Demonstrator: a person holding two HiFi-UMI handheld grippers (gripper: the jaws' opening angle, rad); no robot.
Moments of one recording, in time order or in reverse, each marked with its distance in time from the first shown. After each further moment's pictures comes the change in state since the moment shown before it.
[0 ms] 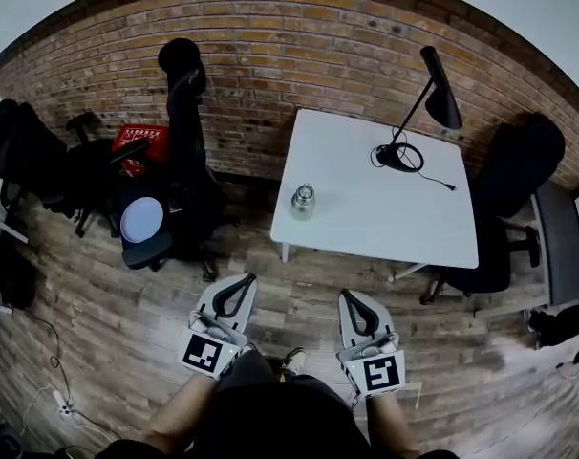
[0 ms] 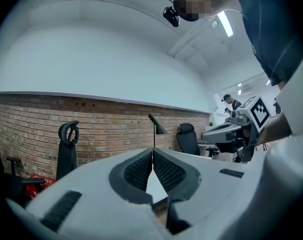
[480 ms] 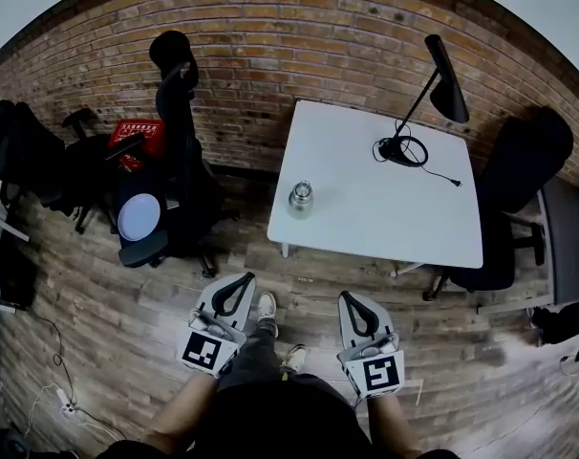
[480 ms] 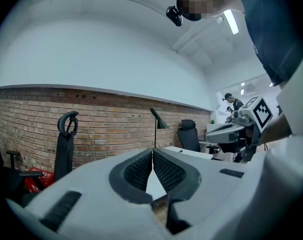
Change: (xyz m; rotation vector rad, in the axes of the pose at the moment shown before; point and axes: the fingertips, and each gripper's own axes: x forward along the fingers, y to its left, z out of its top) left arm 0.023 0.009 -0.030 -0.008 0.043 0.009; right arm 0.013 -0.013 -0.033 0.047 0.086 0.024
